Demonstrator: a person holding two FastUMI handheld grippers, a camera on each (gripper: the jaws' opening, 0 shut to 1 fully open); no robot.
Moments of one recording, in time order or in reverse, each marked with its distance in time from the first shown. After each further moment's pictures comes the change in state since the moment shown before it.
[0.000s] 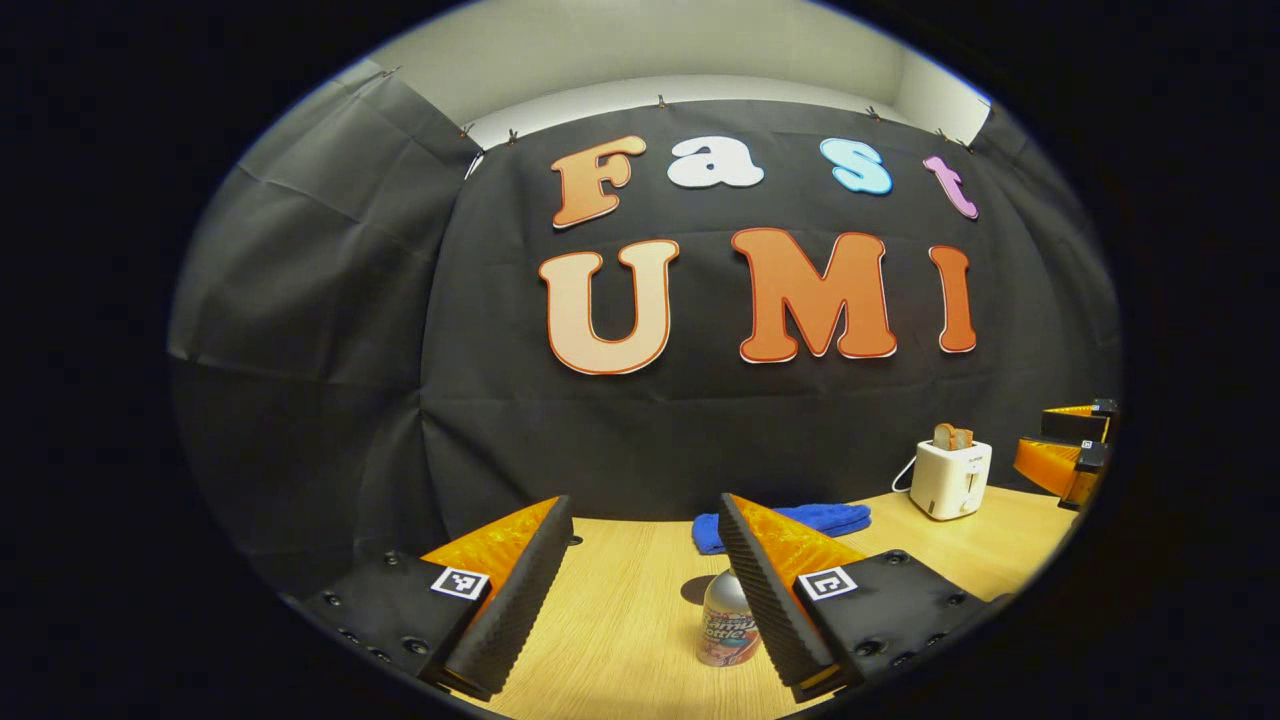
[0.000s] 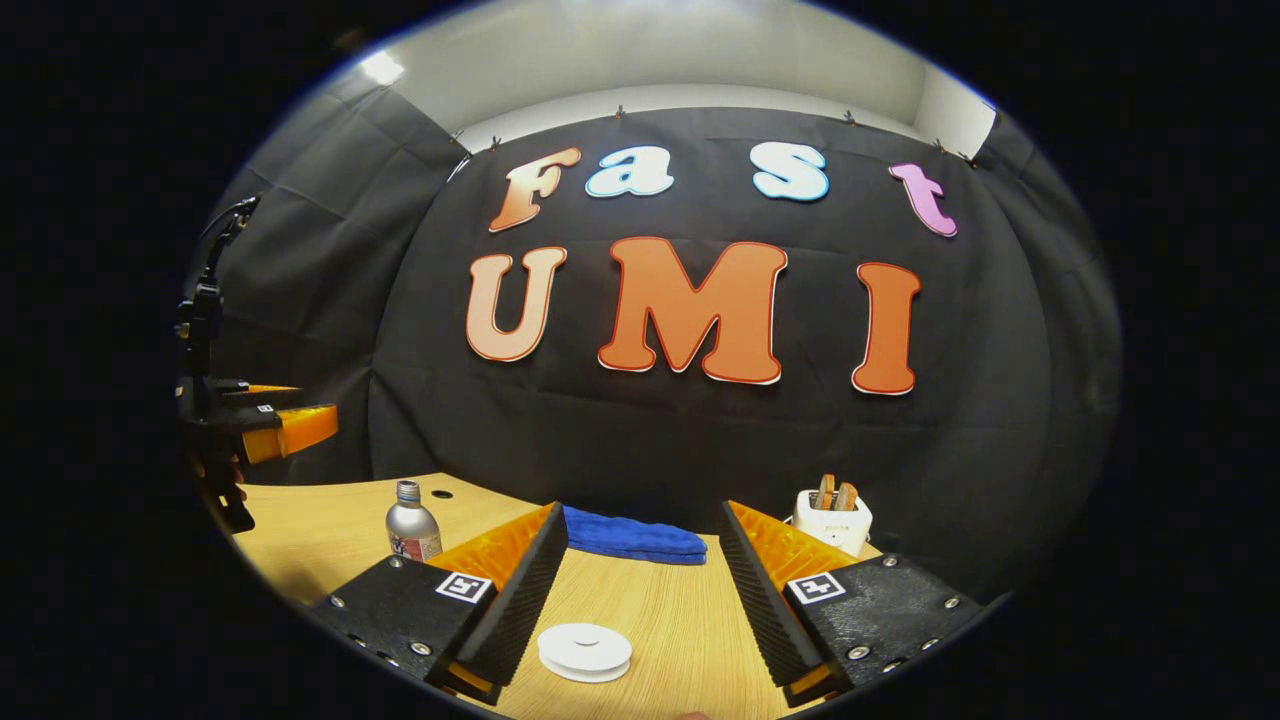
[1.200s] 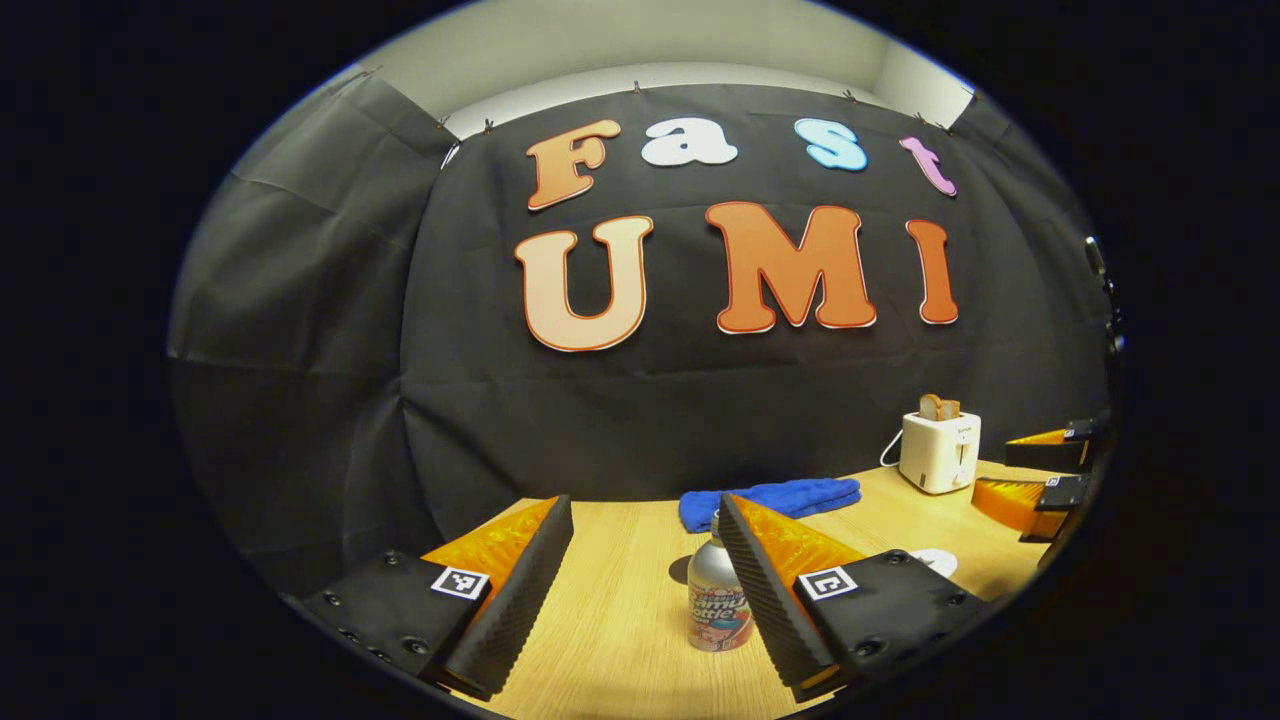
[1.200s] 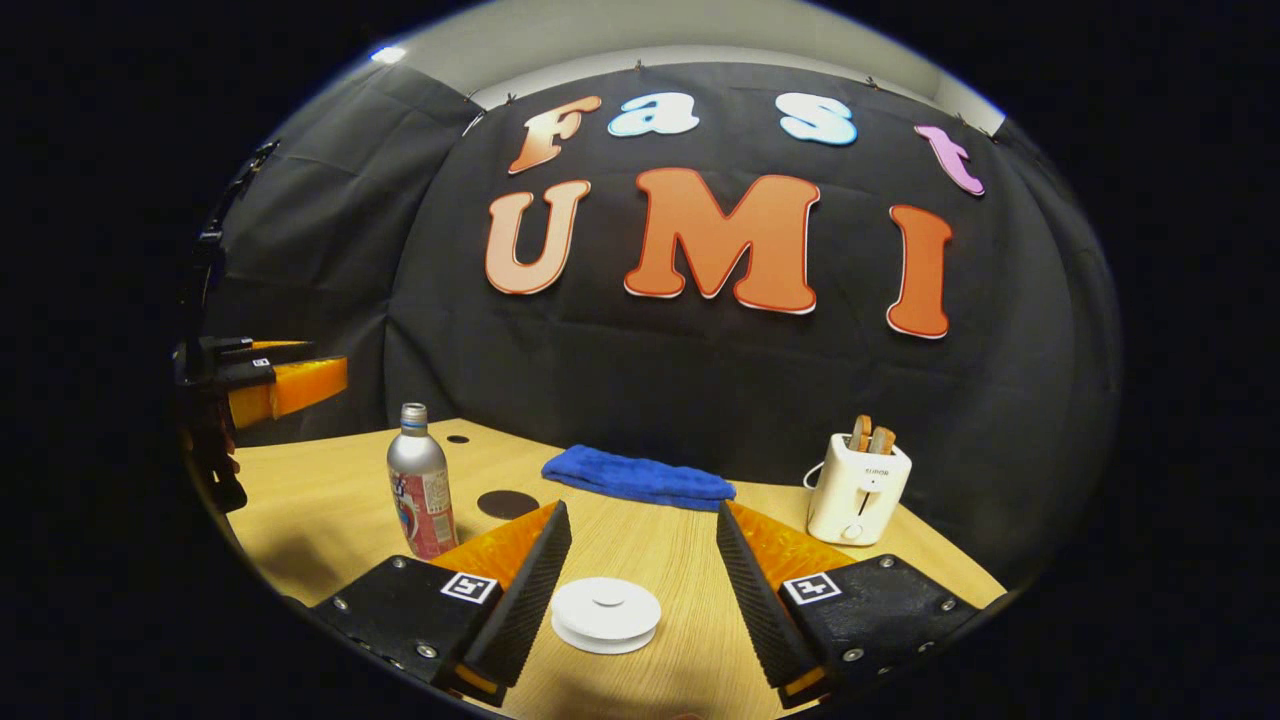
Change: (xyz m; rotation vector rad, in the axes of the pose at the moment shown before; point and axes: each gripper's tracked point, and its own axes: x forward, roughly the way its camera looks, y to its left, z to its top) left arm -0.001 -0.018 -0.035 0.031 0.049 -0.055; right arm 0.010 0.030 -0.086 -0.013 0.187 0.073
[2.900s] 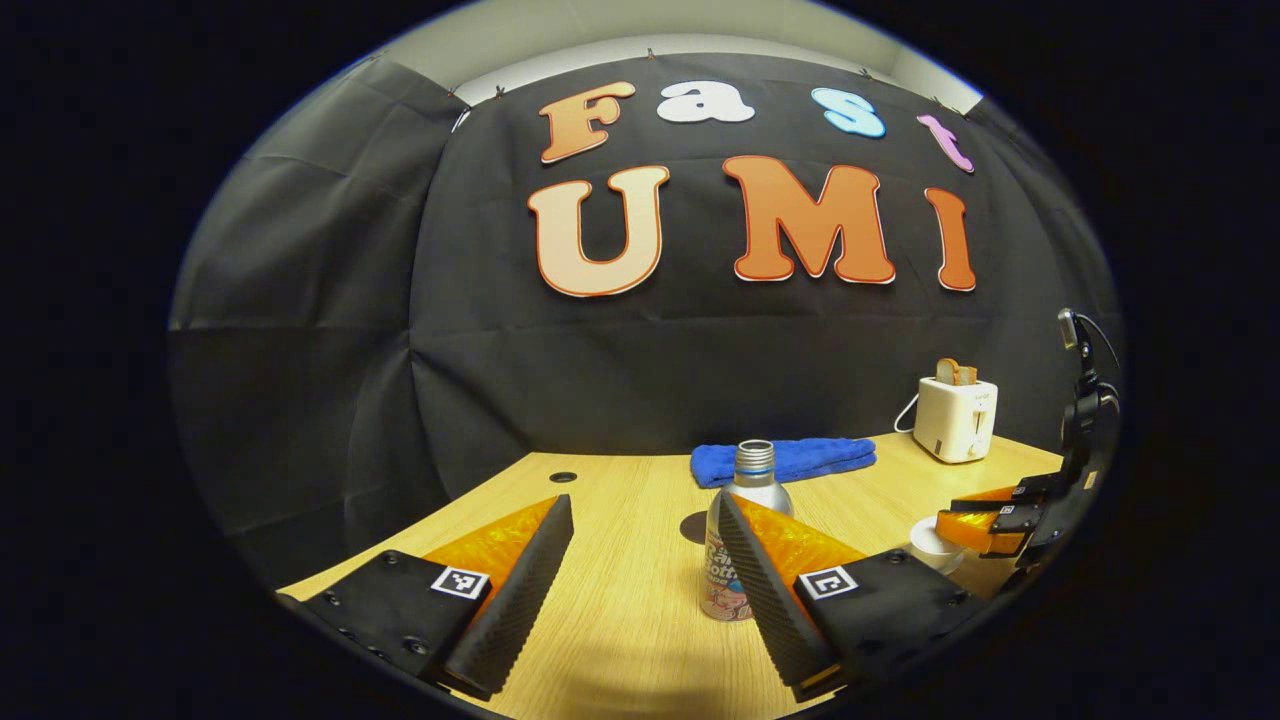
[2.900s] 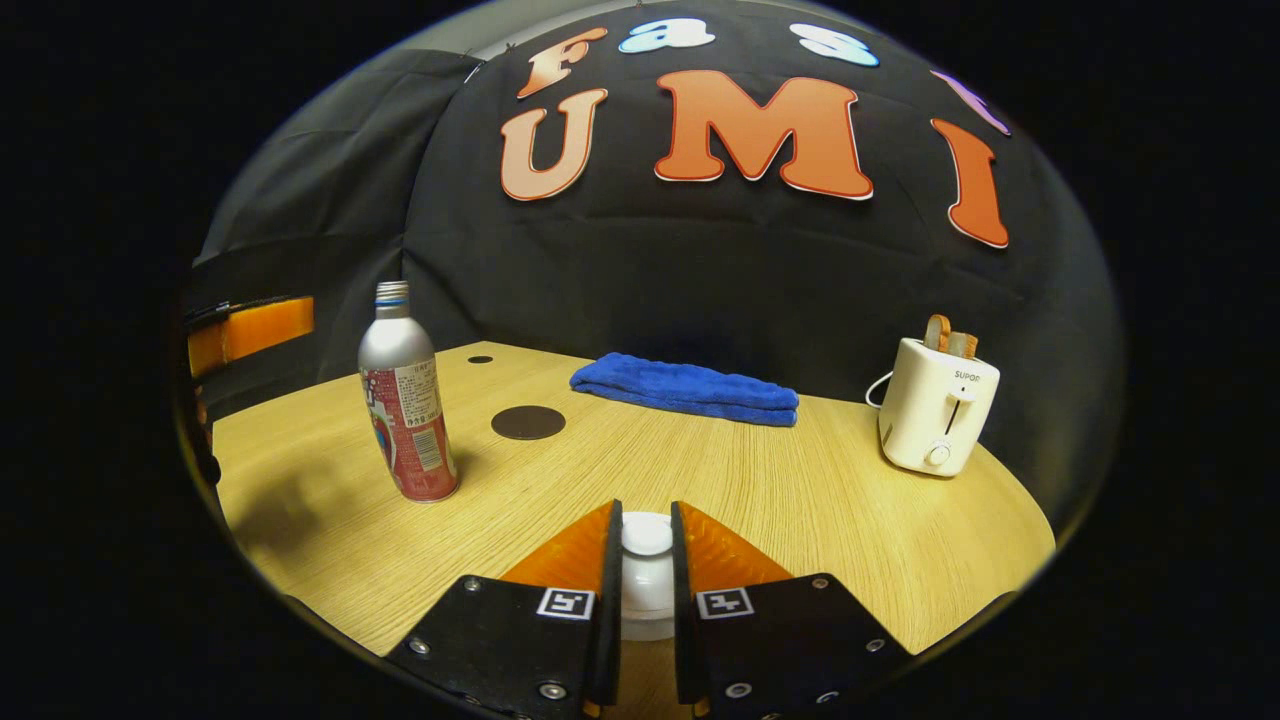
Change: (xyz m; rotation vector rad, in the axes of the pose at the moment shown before) left arm 0.006 0.012 -0.054 -0.023 0.124 0.038; right arm 0.052 0.029 -0.090 0.030 0.203 0.108
